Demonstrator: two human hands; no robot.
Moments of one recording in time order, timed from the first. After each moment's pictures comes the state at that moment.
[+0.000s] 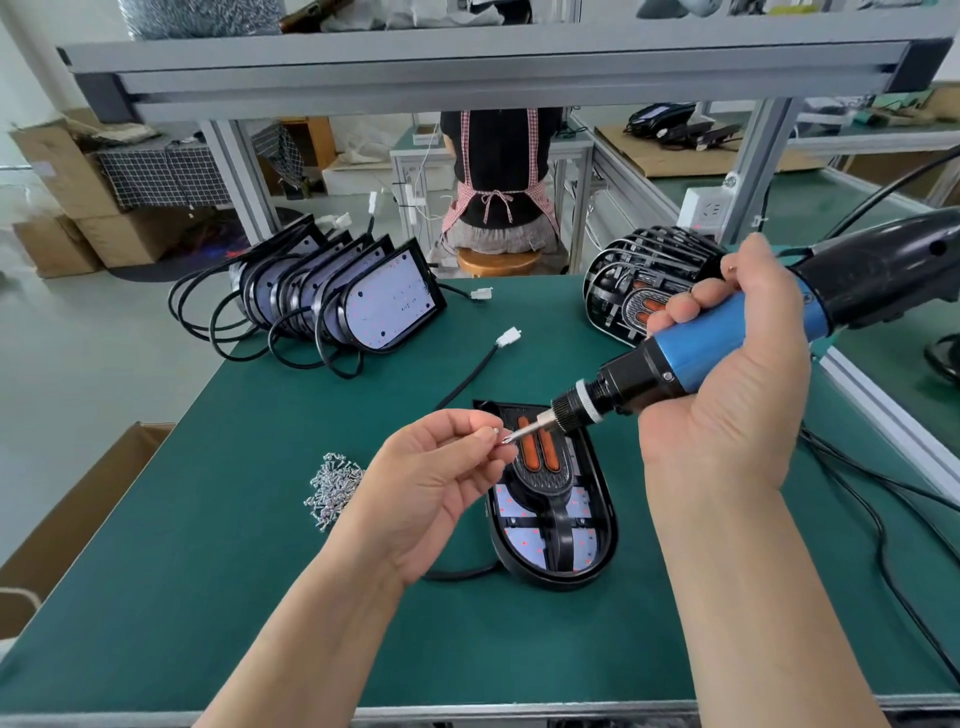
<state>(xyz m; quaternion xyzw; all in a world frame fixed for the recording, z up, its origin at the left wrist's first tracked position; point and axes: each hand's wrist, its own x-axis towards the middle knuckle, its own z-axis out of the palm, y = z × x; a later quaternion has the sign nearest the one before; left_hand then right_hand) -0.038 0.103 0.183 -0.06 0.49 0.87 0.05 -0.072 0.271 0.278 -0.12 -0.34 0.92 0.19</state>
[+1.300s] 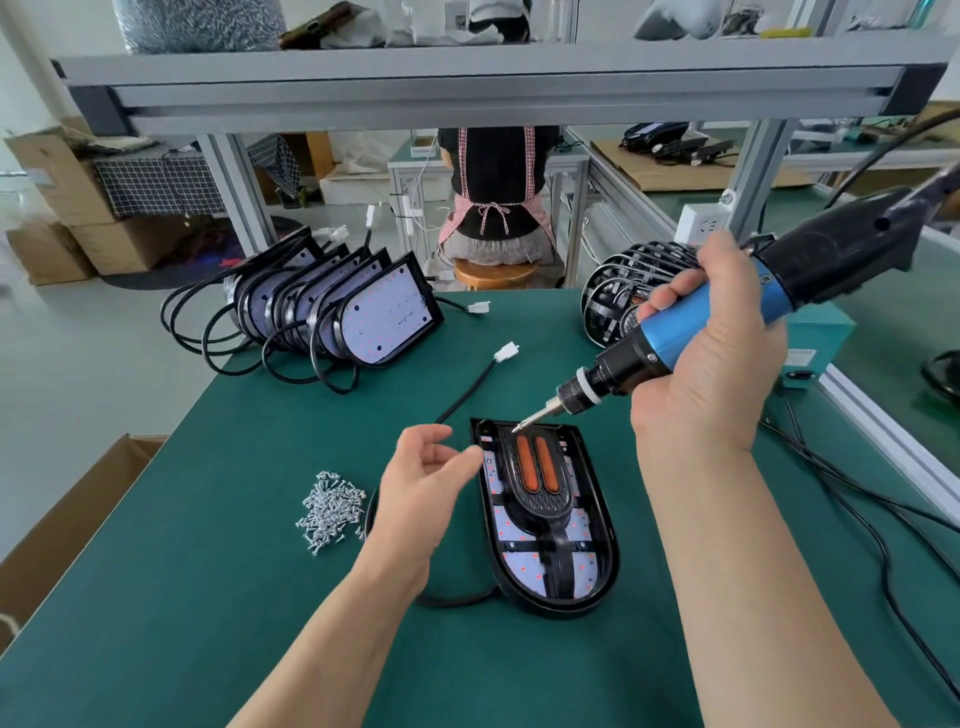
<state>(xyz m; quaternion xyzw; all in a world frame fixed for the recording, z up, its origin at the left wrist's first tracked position) -0.063 0.099 0.145 -0.16 0.73 0.66 -0.06 -0.114 0.269 0.257 -0.05 -0.35 0.90 0.25</state>
